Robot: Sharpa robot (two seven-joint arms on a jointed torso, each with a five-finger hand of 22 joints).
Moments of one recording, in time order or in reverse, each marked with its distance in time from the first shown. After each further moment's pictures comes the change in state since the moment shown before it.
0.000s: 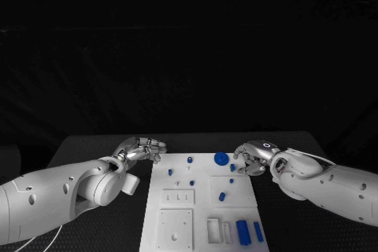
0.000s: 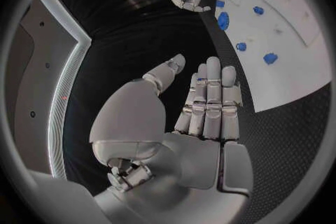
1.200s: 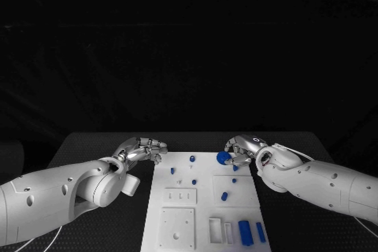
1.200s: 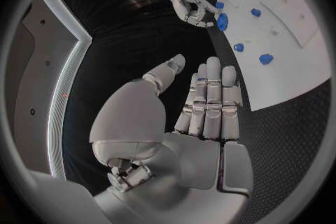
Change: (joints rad) left arm 0.000 -0.011 0.001 0.023 -0.004 0.002 0.000; left_hand 0.000 0.000 0.000 0.000 0.000 0.000 0.000 0.000 0.001 -0.005 0.002 0.000 0.001 0.000 0.000 0.000 0.002 0.000 -0.001 0.002 0.000 0.000; right arm 0.001 0.147 0.010 -0.139 0.114 -0.045 -0.045; right_hand -0.051 0.012 -0.010 0.048 0.012 -0.008 0.003 -0.004 -0.003 -0.003 0.004 0.042 0.016 -0.004 0.004 0.012 0.038 -0.008 -0.005 -0.006 0.032 0.000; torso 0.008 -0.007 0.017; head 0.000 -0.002
